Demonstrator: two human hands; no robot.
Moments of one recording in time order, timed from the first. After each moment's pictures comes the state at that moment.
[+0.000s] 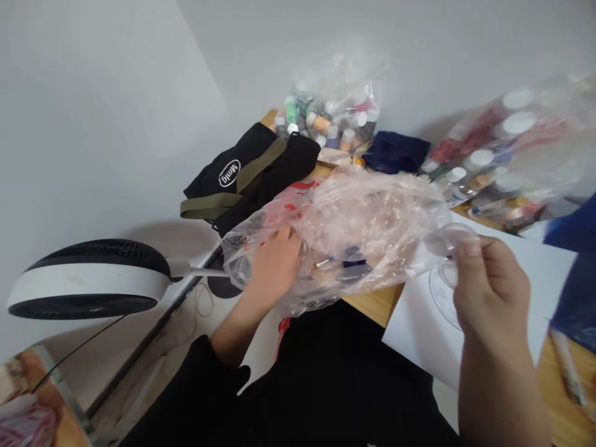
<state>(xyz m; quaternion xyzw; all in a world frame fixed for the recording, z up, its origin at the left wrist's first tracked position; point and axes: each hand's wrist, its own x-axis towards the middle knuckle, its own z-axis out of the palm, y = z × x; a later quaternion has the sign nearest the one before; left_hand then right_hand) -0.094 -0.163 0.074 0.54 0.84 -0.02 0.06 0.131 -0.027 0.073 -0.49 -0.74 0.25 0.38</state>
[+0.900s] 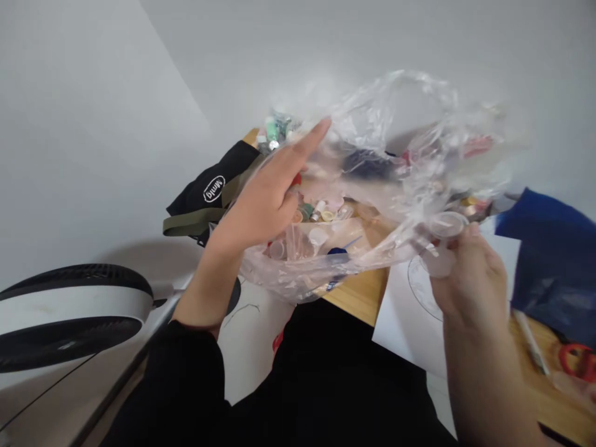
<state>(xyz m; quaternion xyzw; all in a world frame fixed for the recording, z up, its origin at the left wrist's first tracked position) -0.140 -0.106 0.149 0.71 0.61 0.35 0.04 0.116 -0.016 0.070 -0.41 -0.45 0.54 0.59</state>
